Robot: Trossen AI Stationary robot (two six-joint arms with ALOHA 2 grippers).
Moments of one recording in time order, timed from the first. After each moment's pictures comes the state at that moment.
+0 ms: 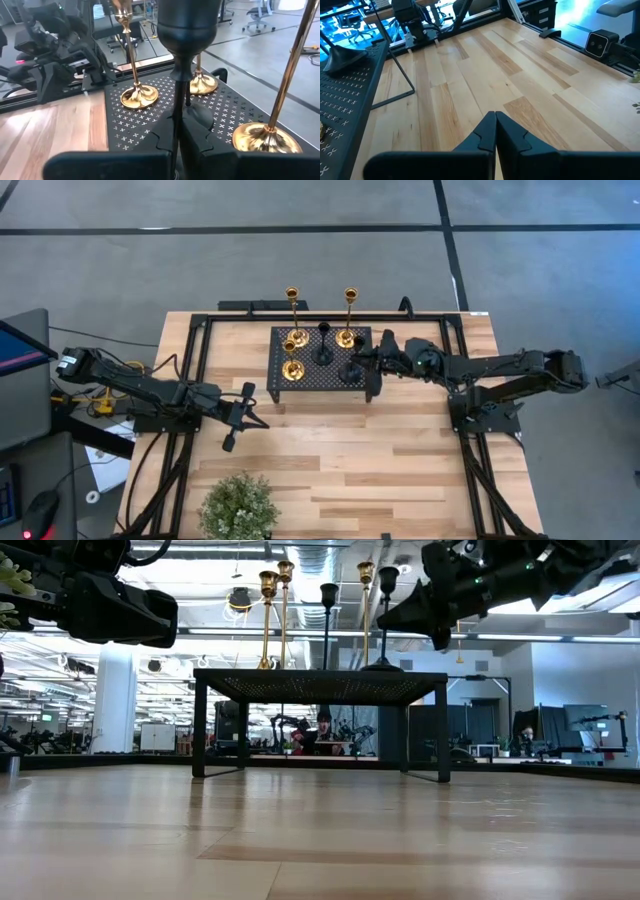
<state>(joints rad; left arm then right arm) -0.25 0.59 0.20 0.26 0.03 0.30 -0.18 1.19 0.59 0.40 0.11 0.13</state>
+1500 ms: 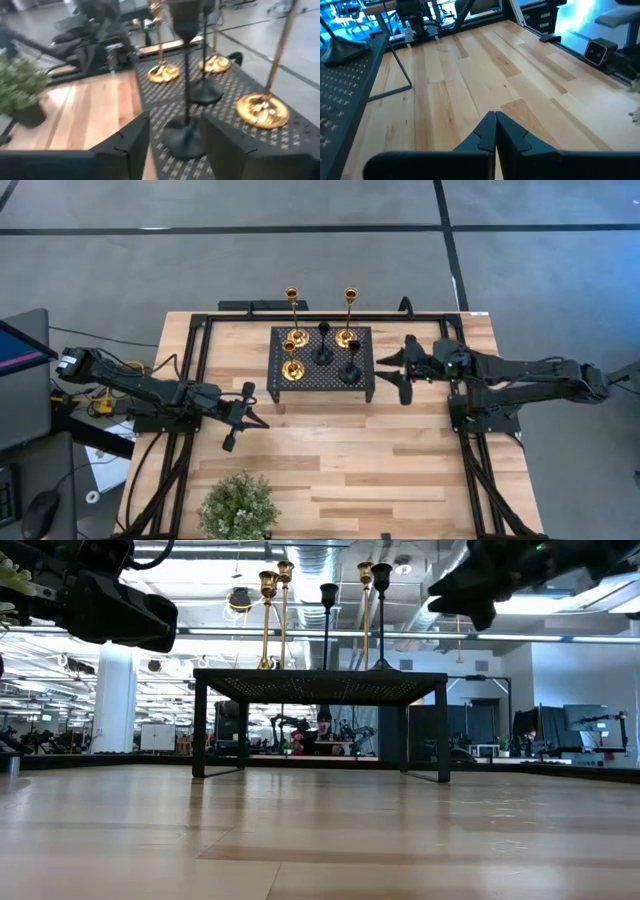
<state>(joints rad) -0.25 0.59 0.20 0.26 0.03 0.23 -0.14 0.83 0.59 -0.03 0.04 0.15</state>
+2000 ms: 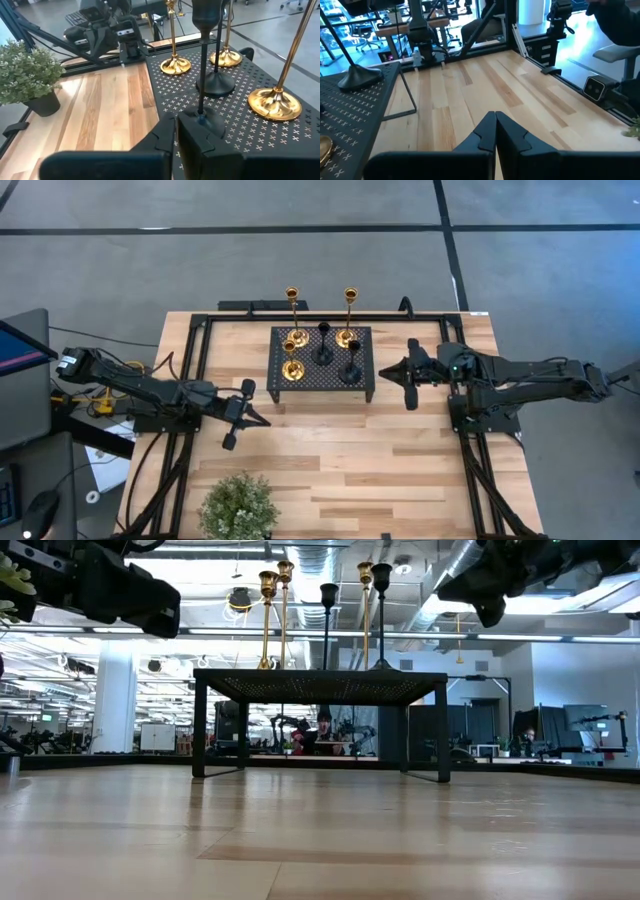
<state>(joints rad) -0.25 0.59 0.20 0.40 0.03 0.17 -0.09 0.77 0.59 -0.11 0.04 0.15</state>
